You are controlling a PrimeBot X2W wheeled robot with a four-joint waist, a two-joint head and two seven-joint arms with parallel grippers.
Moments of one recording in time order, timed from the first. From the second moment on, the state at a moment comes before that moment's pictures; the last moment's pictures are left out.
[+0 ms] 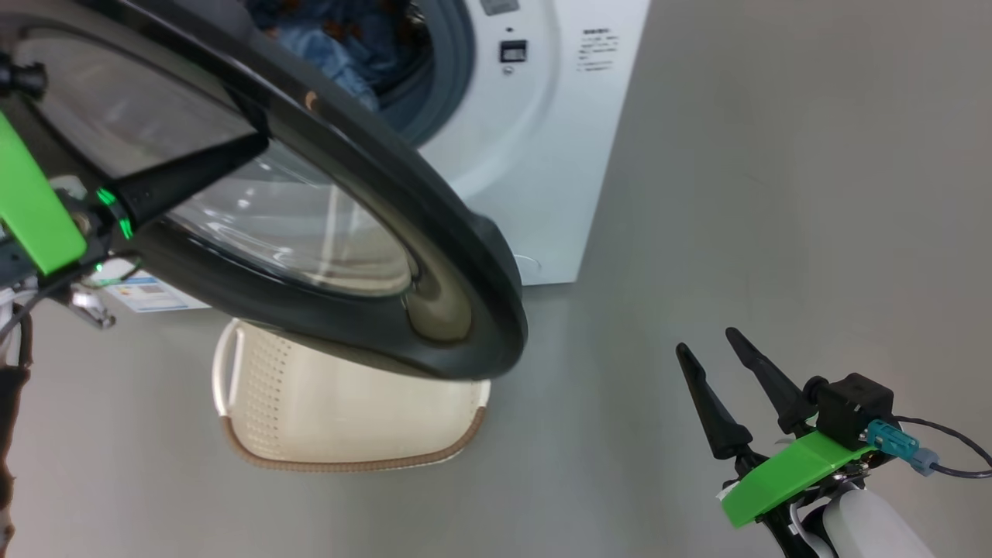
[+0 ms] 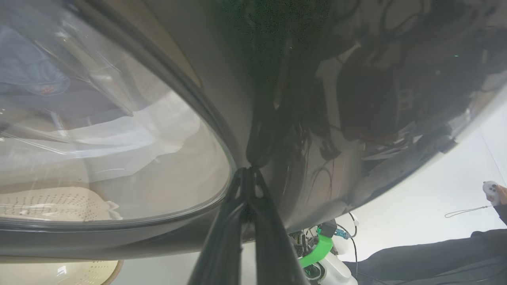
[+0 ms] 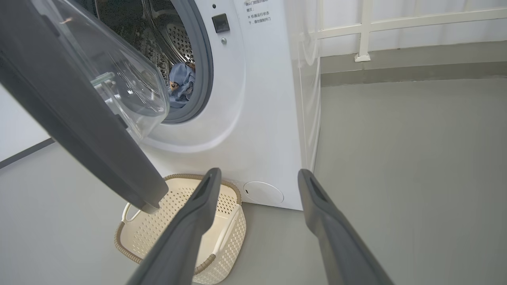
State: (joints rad) left arm -0.77 0.40 -0.13 0.12 -1.50 -0.12 0.92; right arm -0.23 -0.22 0.26 0.29 0.43 0.13 -0.26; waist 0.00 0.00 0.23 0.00
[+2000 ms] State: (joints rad) left arm -0.12 0.55 -0.34 0.18 -1.37 -0.12 -0.07; right arm -0.14 -0.25 0.20 0.30 0.43 0.13 -0.26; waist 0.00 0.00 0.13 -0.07
